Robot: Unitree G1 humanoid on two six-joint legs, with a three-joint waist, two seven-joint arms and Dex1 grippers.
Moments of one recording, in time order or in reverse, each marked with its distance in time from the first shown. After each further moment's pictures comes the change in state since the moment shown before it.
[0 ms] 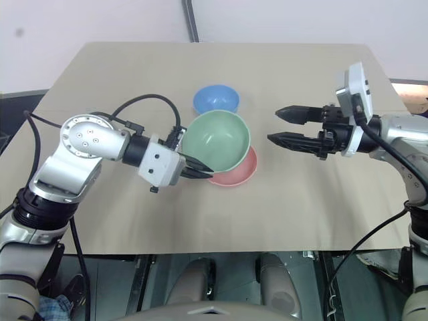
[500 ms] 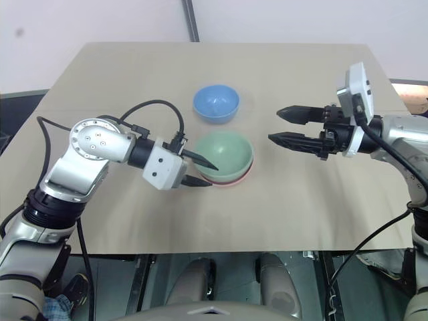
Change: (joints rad) left arm 0.007 -0.042 -0.006 0.062 0.011 -0.078 -0.008; right arm 0.009 -0.018 0.000 -0.005 0.021 0.000 -0.023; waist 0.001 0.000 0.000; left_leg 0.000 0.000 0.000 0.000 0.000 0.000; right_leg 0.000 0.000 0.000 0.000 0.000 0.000
